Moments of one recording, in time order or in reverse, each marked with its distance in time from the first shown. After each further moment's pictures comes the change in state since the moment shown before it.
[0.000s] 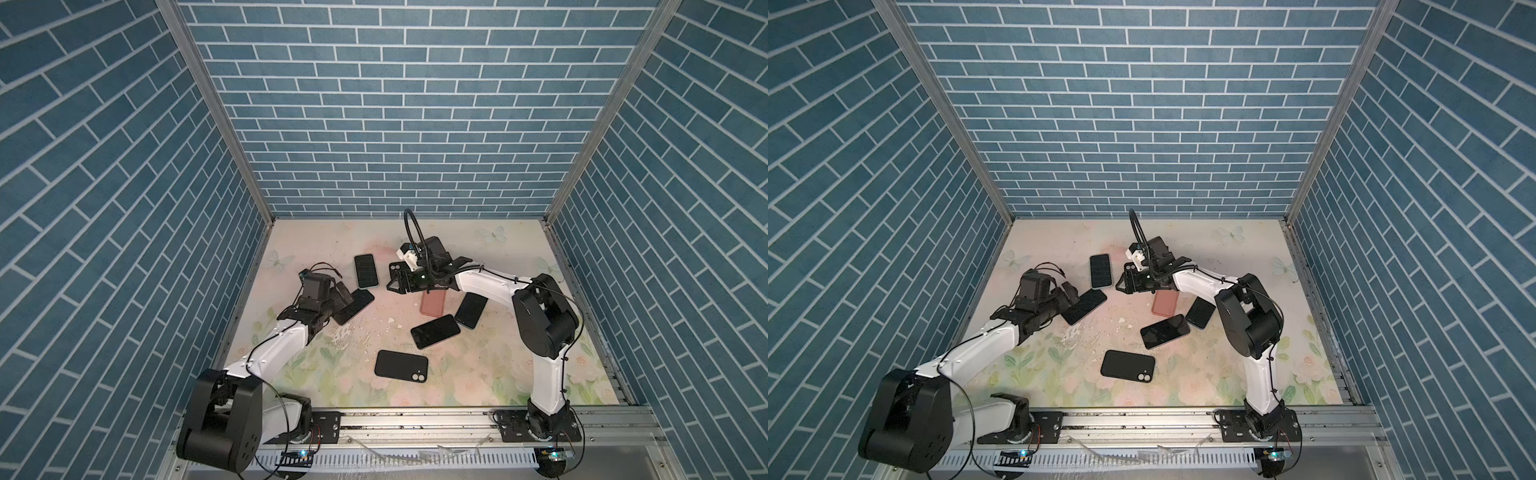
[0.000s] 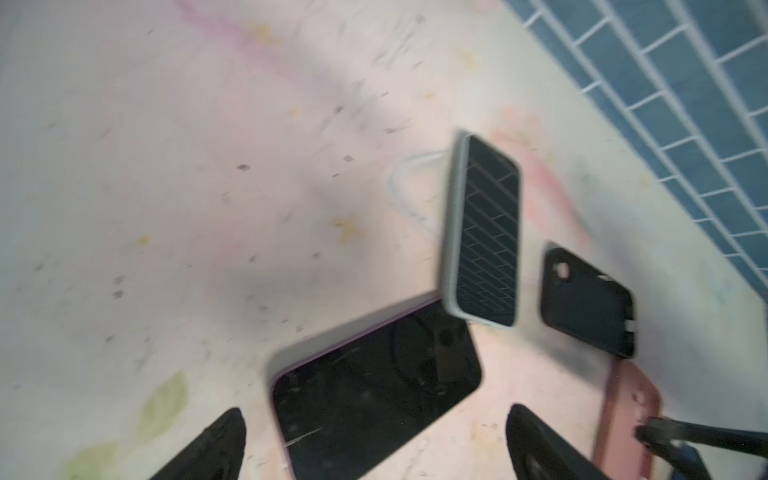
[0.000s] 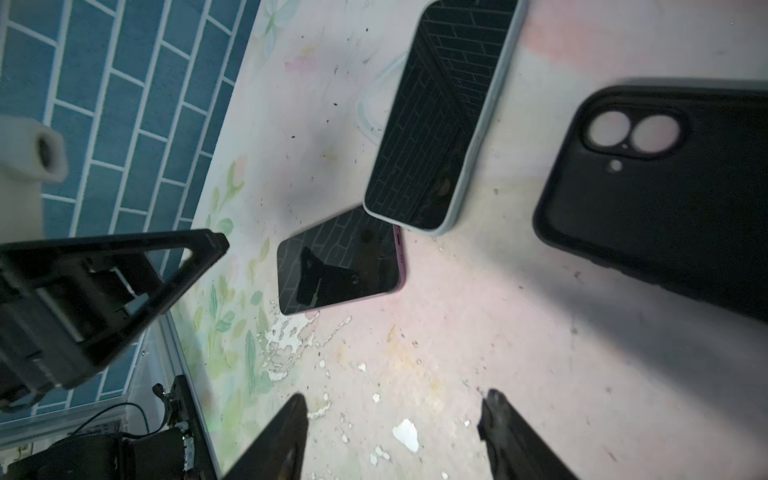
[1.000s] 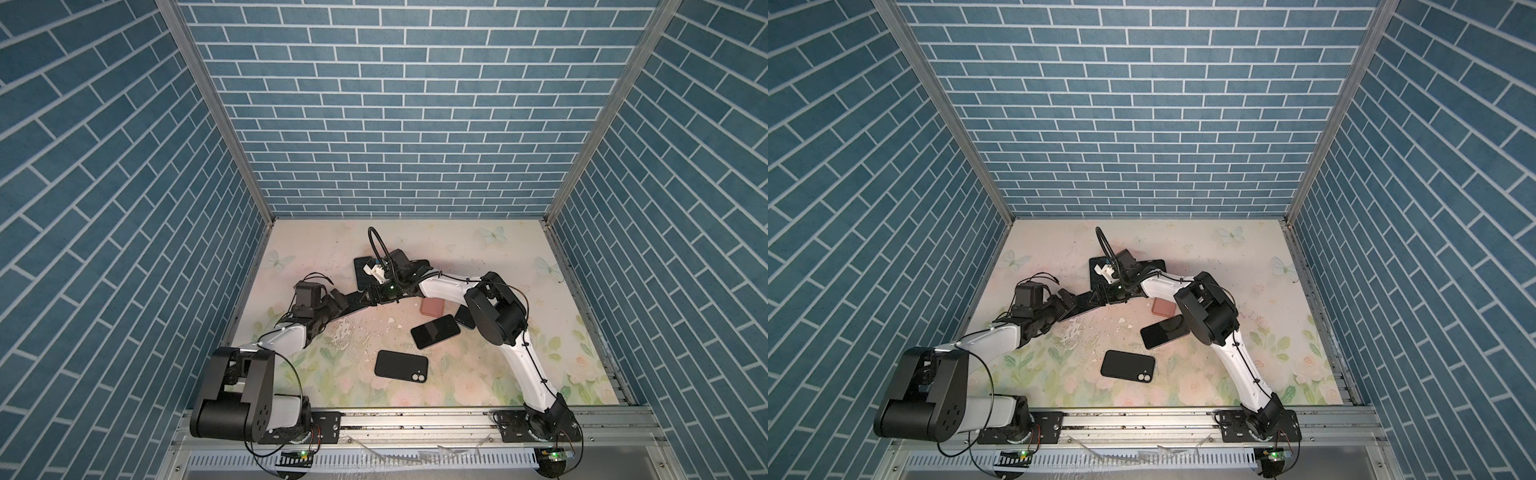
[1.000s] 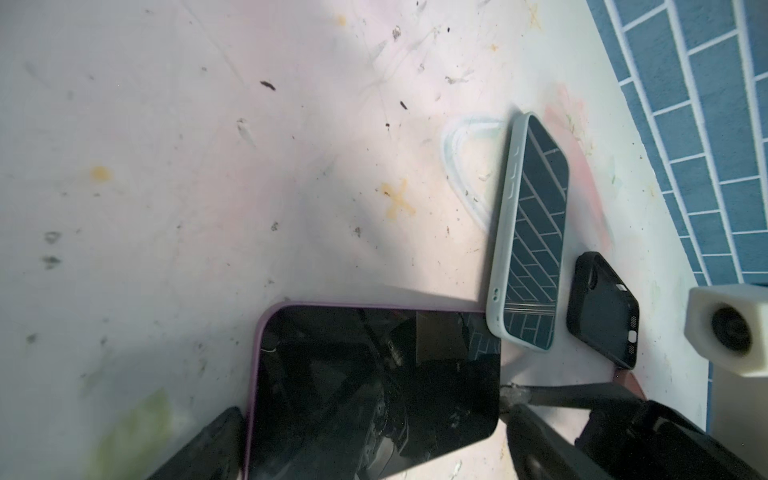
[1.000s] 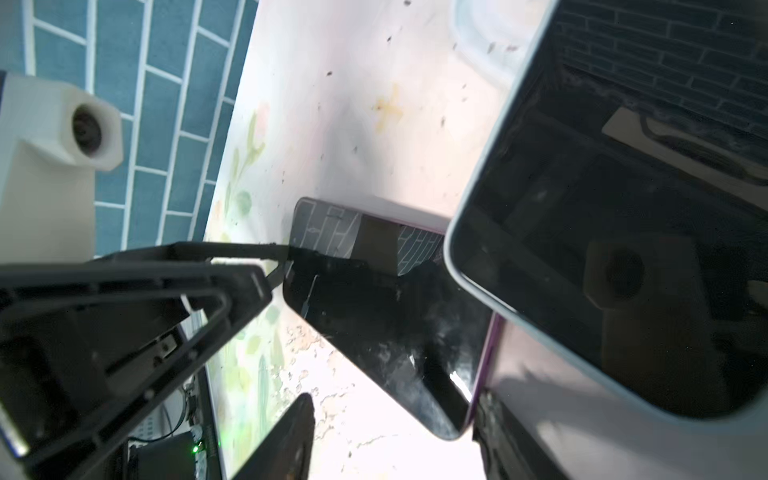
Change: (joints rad) left arm 0.097 0.107 -0.124 0.269 0.178 -0.072; right arm 0.124 0.324 0.259 0.053 -0.156 0.060
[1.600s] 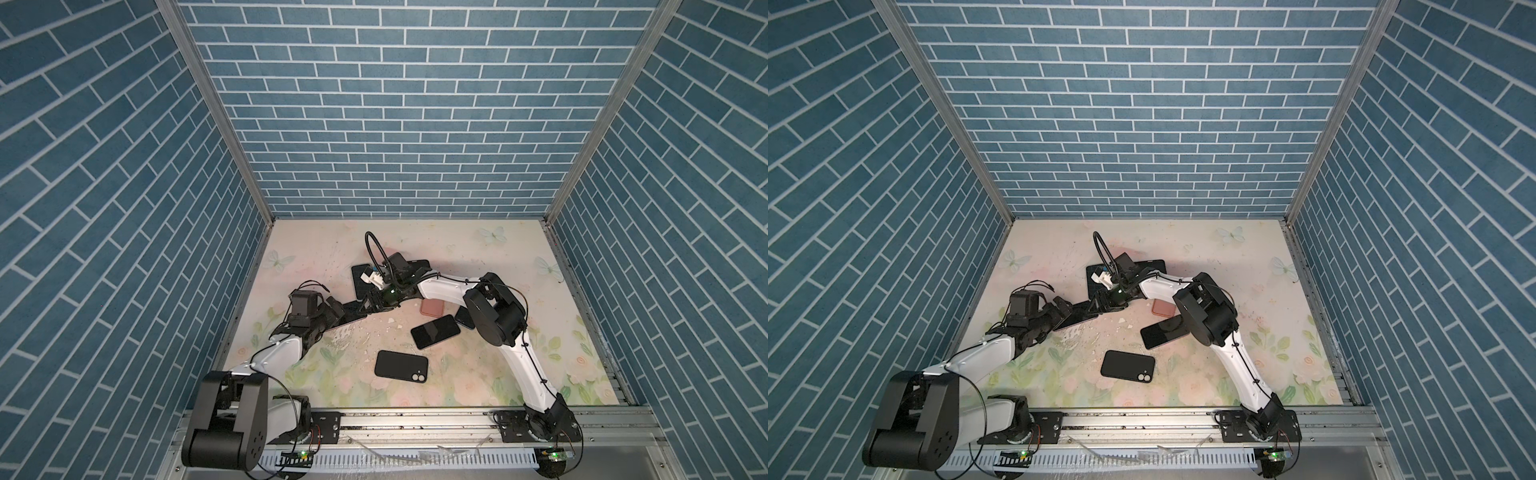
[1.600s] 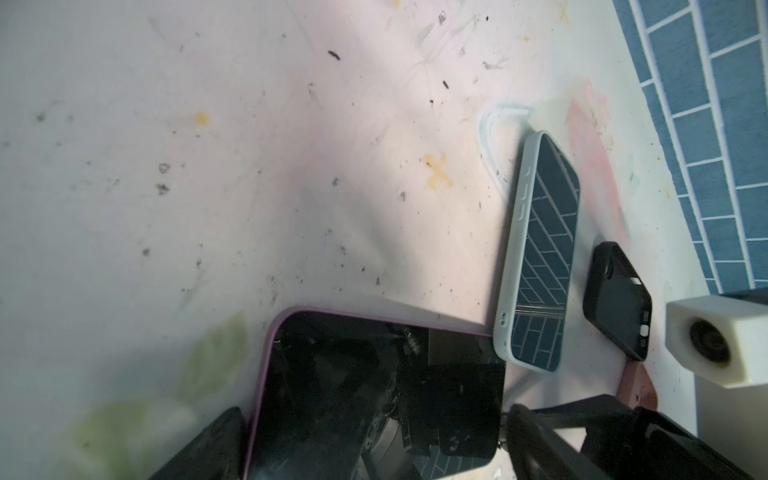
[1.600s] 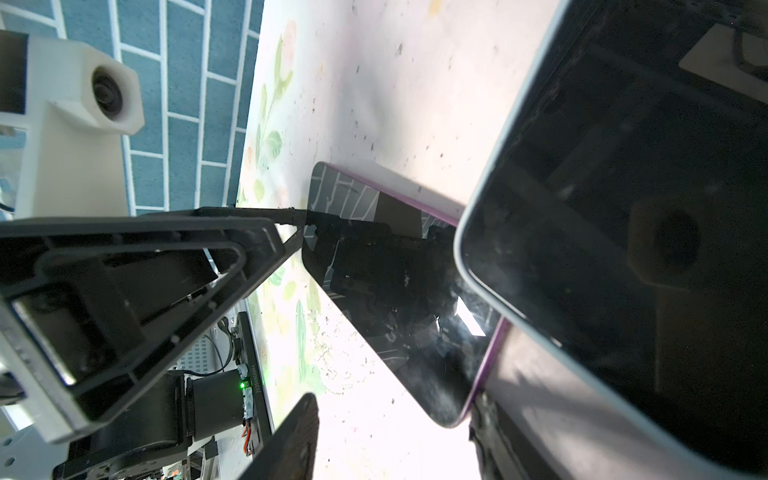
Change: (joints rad) left arm 0.006 -0.141 -0.070 -0.091 -0.009 -0.024; right arm 0.011 -0.001 -0.006 -0.076 -0.119 -0.011
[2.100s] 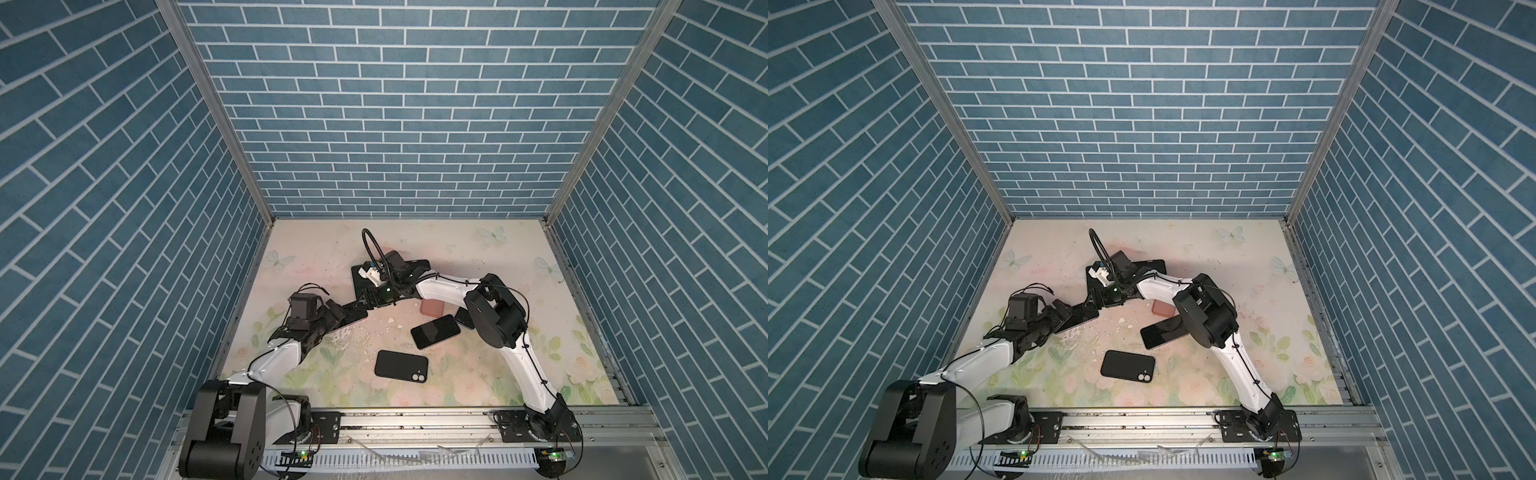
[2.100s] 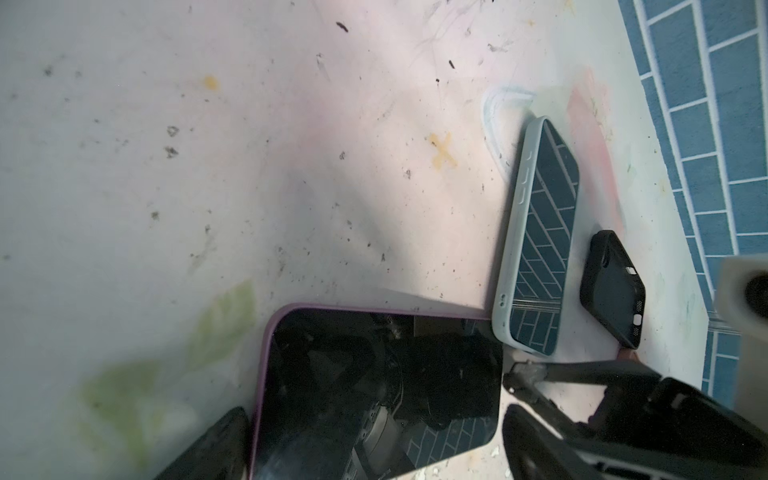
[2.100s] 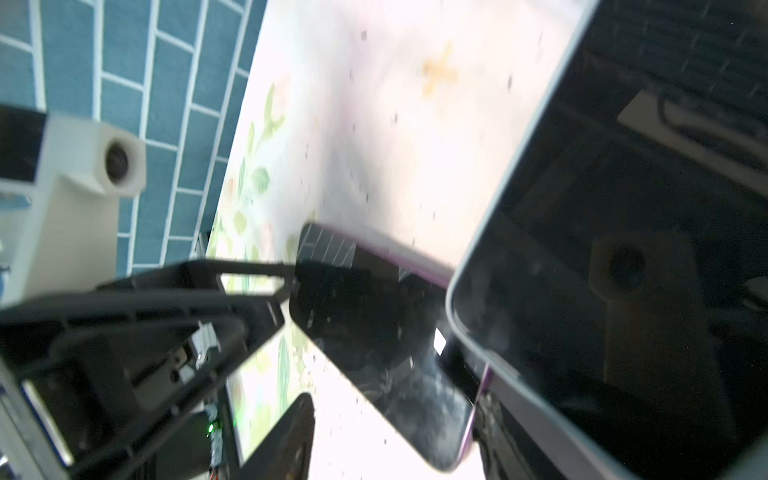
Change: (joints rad) left arm -0.001 -0.037 -0.019 -0.024 0.015 -0.014; right arm 0.014 -0.009 0.038 0.043 0.153 0.000
